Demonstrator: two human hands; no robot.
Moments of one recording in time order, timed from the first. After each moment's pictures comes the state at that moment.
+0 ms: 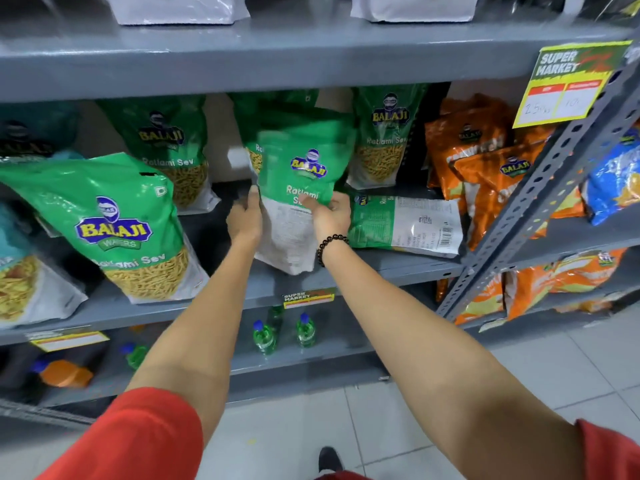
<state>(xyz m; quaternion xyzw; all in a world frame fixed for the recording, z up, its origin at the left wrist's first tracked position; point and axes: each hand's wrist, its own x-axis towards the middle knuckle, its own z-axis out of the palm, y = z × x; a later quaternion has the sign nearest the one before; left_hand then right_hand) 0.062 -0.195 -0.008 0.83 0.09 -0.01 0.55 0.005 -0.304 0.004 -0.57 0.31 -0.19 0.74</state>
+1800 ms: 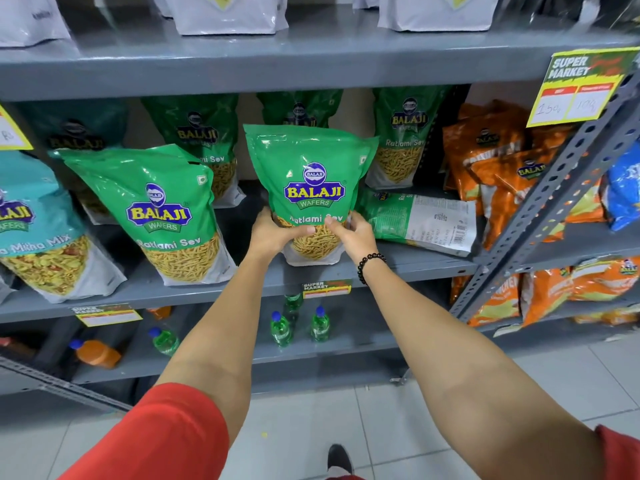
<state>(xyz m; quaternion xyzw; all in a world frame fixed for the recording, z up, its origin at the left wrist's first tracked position) 0.020 -0.166 -0.019 0.81 -0.03 -0.06 0.58 -0.039 -0.316 -0.025 -0.74 0.18 -0.10 0.64</state>
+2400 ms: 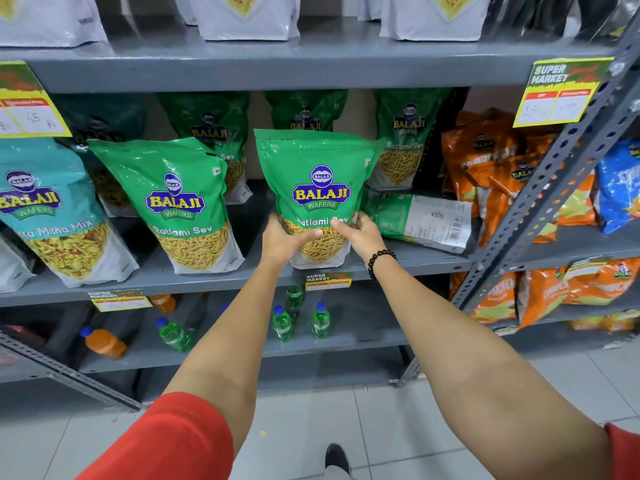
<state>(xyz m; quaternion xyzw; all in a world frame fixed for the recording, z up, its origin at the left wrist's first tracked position) -0.028 -0.166 -0.014 0.80 -0.02 -0.03 0.60 -0.057 -0.323 -0.021 -0.74 0.17 -0.06 0.65</state>
